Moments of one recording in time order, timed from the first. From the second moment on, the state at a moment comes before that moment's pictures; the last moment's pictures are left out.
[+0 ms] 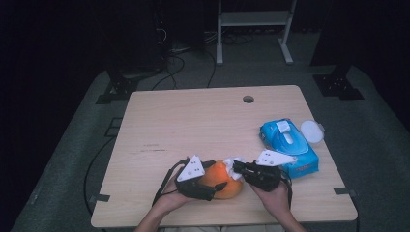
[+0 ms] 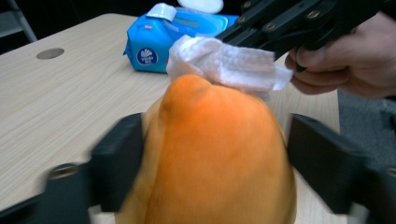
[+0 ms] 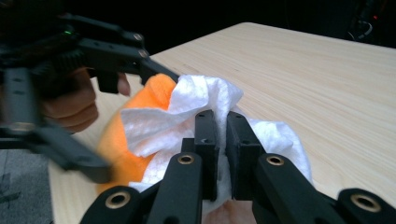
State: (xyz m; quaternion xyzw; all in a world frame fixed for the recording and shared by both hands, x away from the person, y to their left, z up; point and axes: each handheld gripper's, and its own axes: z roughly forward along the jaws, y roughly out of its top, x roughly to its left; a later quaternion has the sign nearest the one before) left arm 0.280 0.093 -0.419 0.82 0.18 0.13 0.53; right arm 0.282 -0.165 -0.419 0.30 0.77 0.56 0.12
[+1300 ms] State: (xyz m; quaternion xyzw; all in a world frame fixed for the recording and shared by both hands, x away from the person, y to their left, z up) left arm 0.288 0.107 -0.407 0.82 0.21 0.10 0.52; right arm 0.277 -0.165 -0.414 0.29 0.75 0.57 0.16
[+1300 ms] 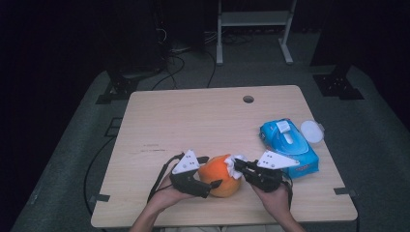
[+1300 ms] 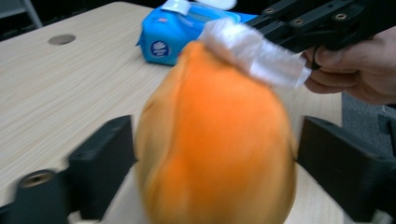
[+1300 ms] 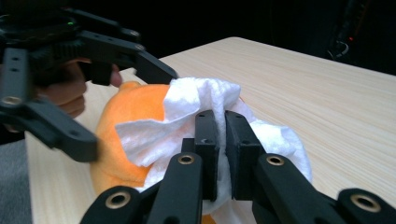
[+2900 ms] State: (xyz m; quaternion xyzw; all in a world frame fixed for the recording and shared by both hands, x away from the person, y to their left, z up) left arm 0.283 0.096 -0.426 0.82 0.18 0.09 0.53; right arm 0.278 -0.169 -0.407 0.28 0.77 0.55 0.15
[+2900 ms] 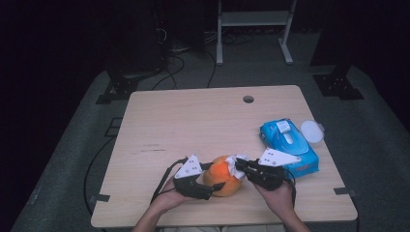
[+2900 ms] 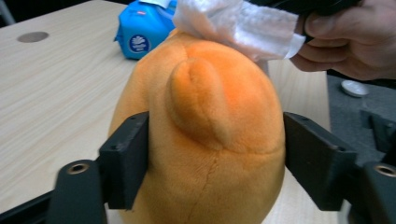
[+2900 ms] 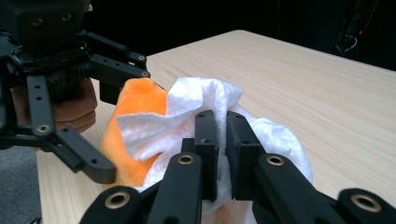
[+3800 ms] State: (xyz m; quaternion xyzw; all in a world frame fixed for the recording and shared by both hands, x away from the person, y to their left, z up) left arm 0.276 0.090 -0.427 0.84 0.14 0.10 0.52; right arm 0.278 -0.172 -0.402 0.27 0.78 0.55 0.13
